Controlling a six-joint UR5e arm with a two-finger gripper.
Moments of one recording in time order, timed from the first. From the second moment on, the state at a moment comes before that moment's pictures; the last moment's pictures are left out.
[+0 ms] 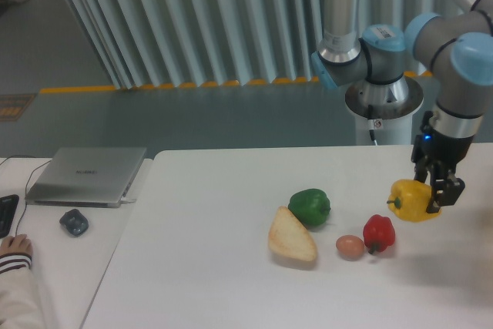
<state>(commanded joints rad) 2.43 -1.82 -1.57 -1.19 1.53 1.53</state>
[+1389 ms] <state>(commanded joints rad) 2.43 -1.93 -1.58 -1.13 1.60 1.49</state>
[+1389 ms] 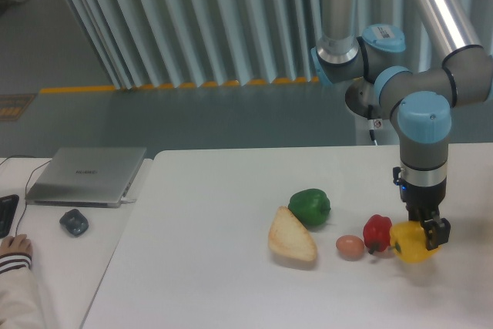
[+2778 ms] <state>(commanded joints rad) 2.45 -1.79 -1.47 -1.43 1.62 1.66</state>
